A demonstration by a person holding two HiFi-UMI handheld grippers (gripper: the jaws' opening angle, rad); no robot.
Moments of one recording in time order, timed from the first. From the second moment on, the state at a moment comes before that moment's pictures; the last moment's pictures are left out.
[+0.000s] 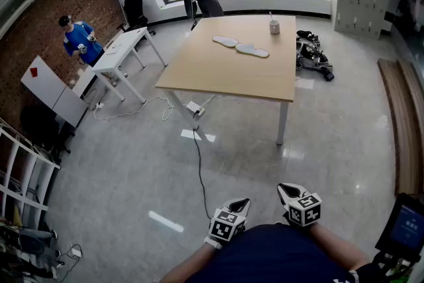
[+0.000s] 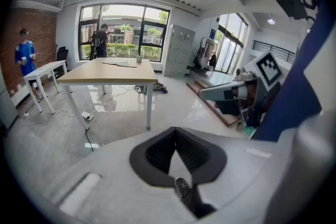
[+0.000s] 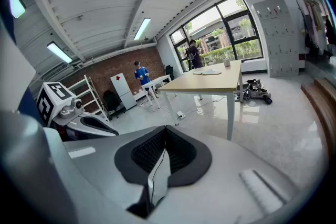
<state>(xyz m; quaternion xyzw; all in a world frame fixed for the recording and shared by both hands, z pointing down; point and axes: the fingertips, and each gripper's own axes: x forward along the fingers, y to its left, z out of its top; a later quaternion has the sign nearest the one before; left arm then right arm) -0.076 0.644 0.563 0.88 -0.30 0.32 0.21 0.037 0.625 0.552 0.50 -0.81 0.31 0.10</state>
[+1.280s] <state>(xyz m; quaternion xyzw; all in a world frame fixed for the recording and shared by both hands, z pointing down) -0.093 0.506 0.576 0.88 -0.28 0.29 0.25 0.011 0.501 0.572 0.51 -0.78 0.33 0.16</state>
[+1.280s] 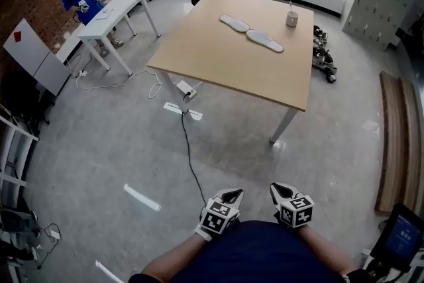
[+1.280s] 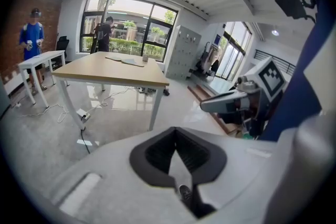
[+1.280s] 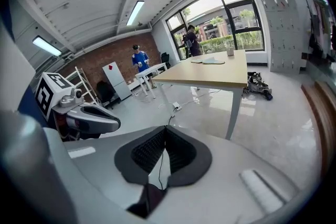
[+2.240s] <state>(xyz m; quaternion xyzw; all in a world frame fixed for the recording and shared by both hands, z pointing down) -0.201 0.410 0.587 0.87 -0.29 0.24 0.32 -0.101 0.408 0.584 0.48 -0.79 0.32 0.23</state>
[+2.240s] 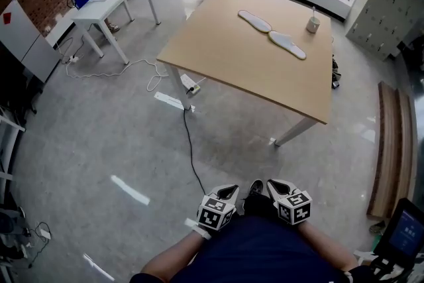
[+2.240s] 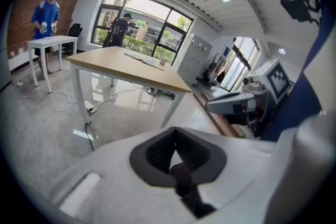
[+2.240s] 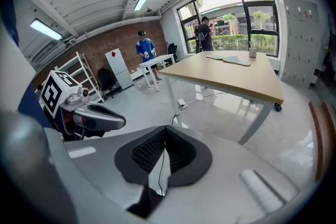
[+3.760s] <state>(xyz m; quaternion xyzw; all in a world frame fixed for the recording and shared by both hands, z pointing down) -0.153 0.219 0.583 0.83 -0.37 0.27 0.33 -0.048 0.178 0.580 0.40 -0.83 0.34 0.20</state>
